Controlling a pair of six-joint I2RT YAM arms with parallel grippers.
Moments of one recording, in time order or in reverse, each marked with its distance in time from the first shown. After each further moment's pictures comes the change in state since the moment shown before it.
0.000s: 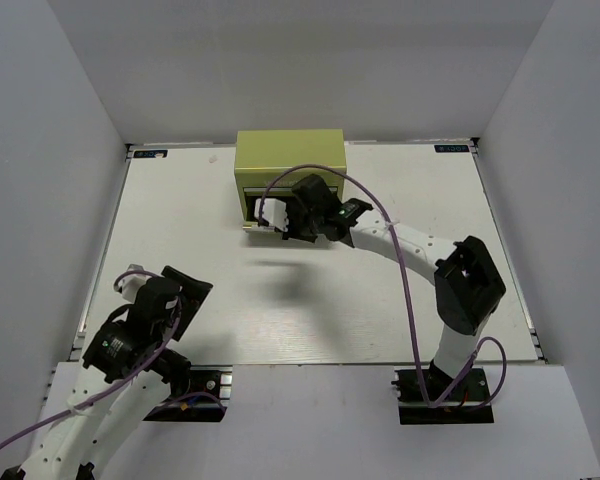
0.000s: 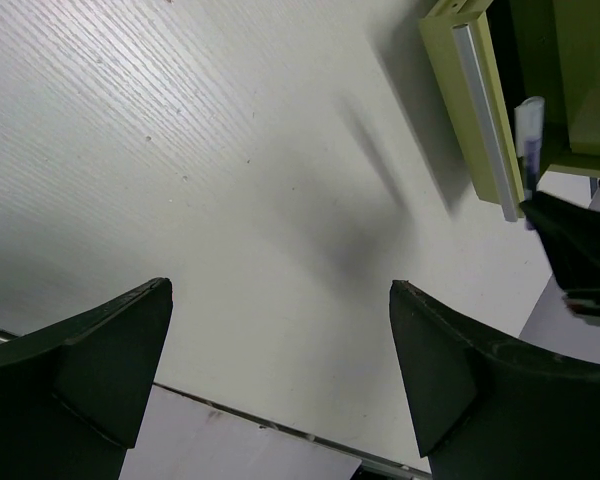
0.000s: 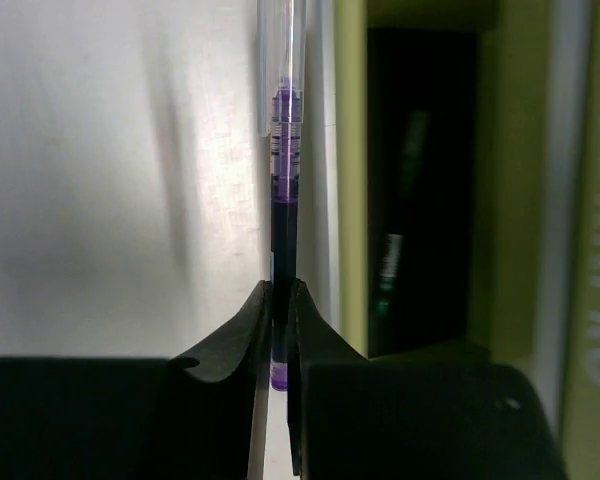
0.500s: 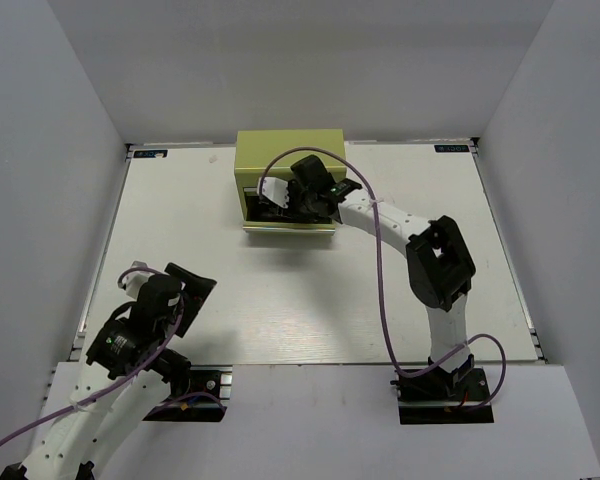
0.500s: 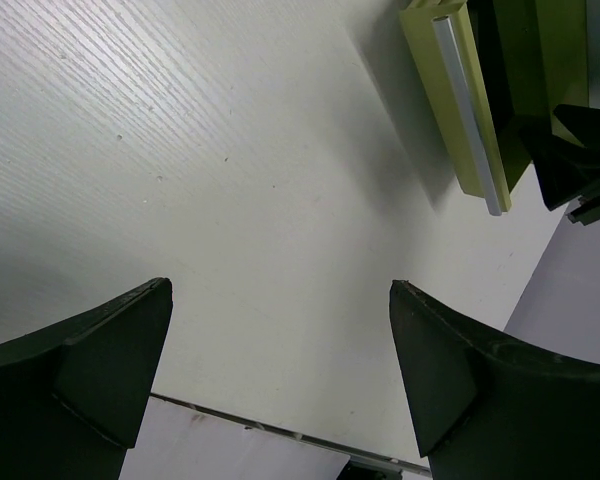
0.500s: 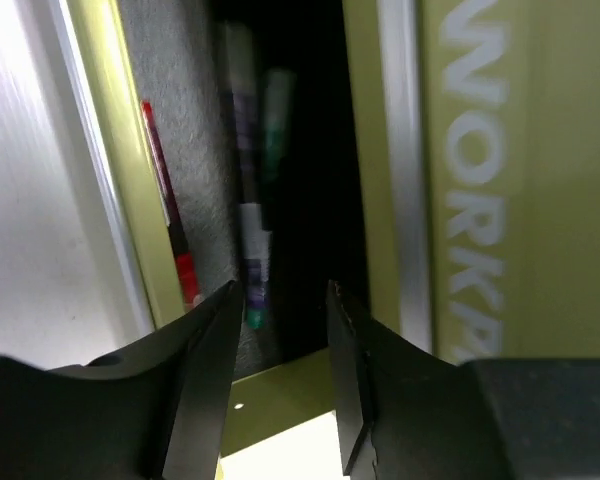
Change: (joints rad) left arm 0.000 0.019 -0.019 0.063 0.024 -0.001; right arm -0.104 0.219 0.249 -0.003 0.090 -0.082
